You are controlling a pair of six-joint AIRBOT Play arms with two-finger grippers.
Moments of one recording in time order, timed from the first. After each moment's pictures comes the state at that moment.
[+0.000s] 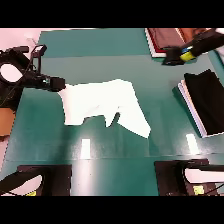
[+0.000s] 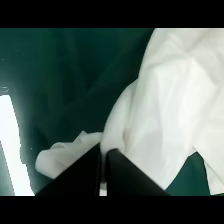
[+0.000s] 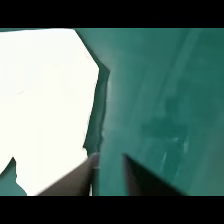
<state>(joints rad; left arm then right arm) -0.12 -1.17 1.17 1.24 -0.98 -1.46 0.06 -1.49 1.75 -1.22 1.41 1.46</state>
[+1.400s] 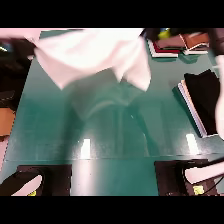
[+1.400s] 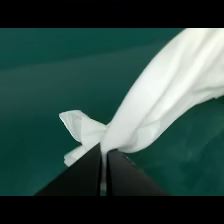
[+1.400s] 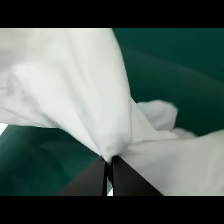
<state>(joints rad) -0.10 -1.00 1.54 1.38 -0.98 -1.47 0.11 -1.55 2.03 -0.97 1.16 1.32</state>
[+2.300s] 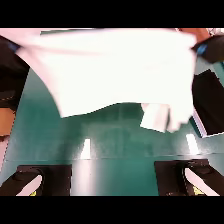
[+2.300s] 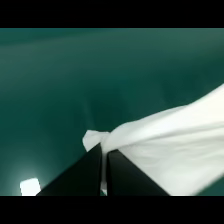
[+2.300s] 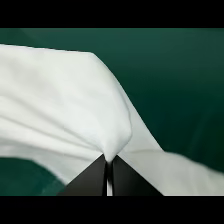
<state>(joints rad) -0.10 -0.93 1.45 1.27 -1.20 -1.47 -0.01 -0.90 1.42 -1.10 1.31 1.46</state>
